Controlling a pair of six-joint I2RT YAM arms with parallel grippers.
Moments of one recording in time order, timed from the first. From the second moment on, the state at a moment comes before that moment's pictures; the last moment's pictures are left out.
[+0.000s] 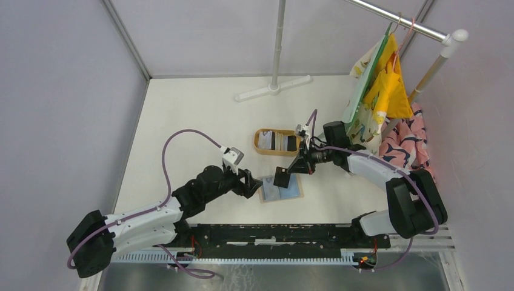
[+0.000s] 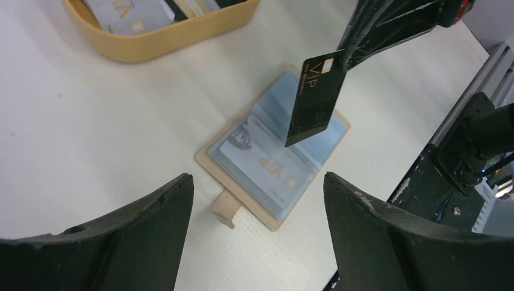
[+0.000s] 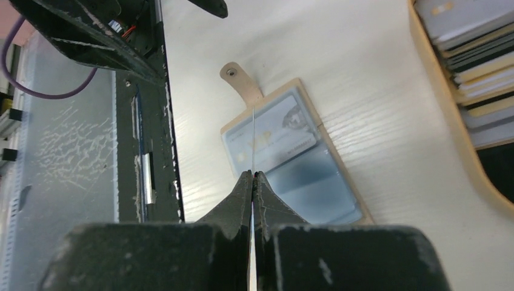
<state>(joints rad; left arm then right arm) -0.91 0.88 0.31 0.24 -0.03 -0.37 0.35 1.38 0.68 -0.09 -1.05 -0.20</state>
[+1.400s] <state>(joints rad) -0.91 1.26 0.30 0.36 -0.12 -0.59 0.31 1.47 0.63 -0.14 -0.83 0.08</state>
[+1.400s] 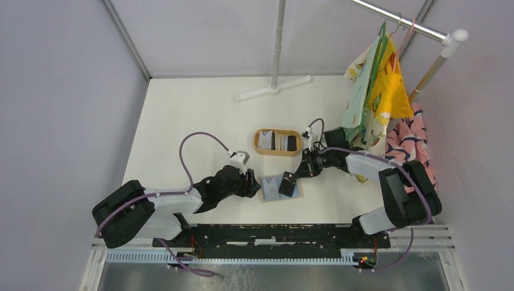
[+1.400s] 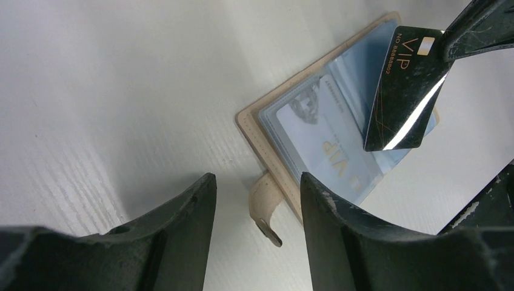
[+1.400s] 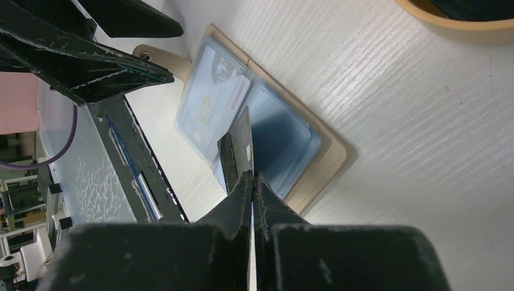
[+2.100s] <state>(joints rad) -0.91 1.38 0.38 0.38 -0.09 -0.59 0.35 1.54 0.63 -0.12 -0.82 0.13</state>
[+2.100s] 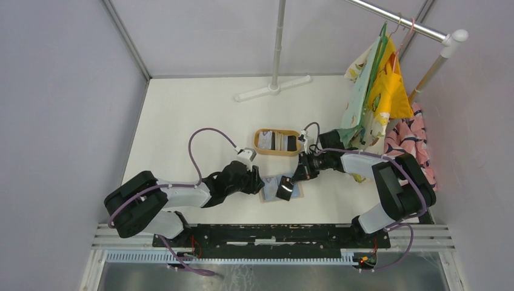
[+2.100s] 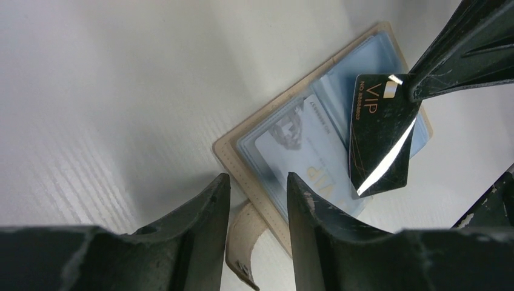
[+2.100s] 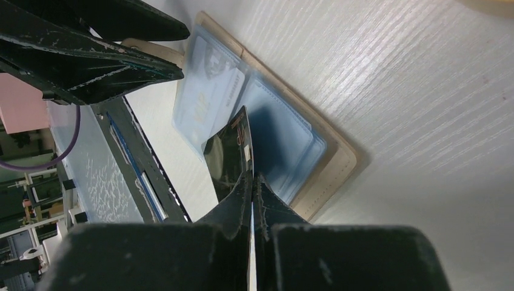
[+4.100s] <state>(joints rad) -0.91 1.55 0.51 0.41 -0.03 -0.49 0.38 1.64 0.71 -0.25 -0.75 0.19</state>
